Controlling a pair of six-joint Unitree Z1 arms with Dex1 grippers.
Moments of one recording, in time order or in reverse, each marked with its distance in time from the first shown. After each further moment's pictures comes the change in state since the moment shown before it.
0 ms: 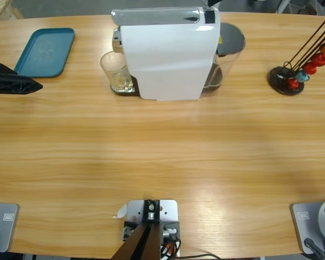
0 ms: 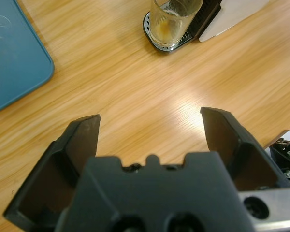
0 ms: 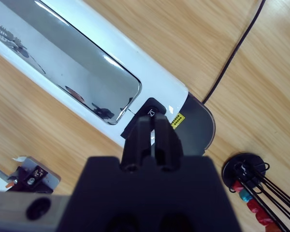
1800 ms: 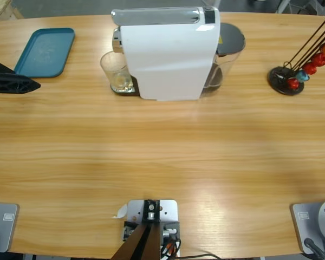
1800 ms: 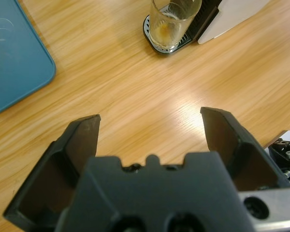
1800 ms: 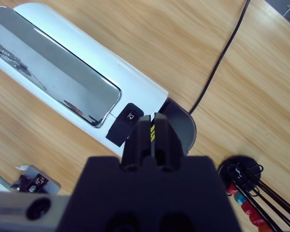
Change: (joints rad) arm 0 0.000 -0.013 0.001 0.000 0.000 0.000; arm 1 -0.059 -0.032 0.017 -0.039 0.028 -0.008
